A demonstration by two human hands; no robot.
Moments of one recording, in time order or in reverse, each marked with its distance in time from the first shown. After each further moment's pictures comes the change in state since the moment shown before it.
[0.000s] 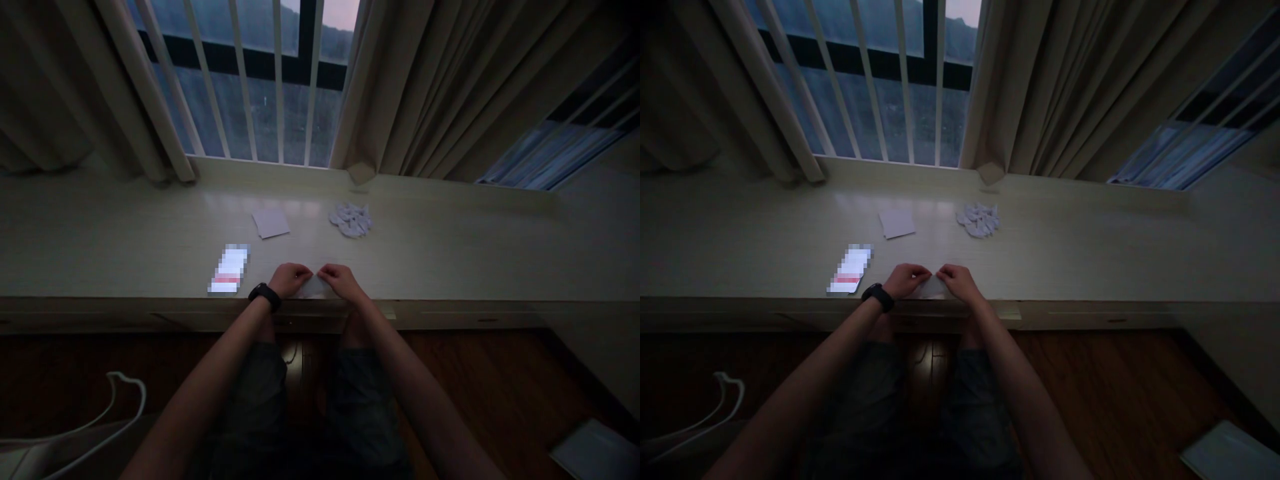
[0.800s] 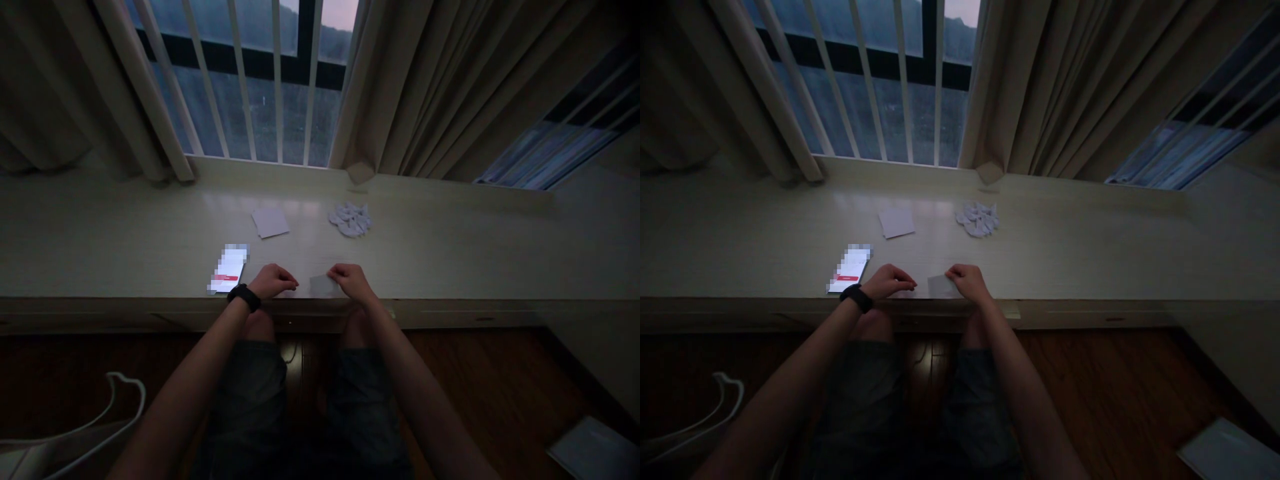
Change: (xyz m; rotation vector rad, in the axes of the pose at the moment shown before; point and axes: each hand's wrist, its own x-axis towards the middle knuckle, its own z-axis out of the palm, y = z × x) left_hand -0.021 -0.011 -0.036 -0.209 -0.190 -0.153; right_hand -0.013 0.000 -0.022 -0.088 0.050 0.043
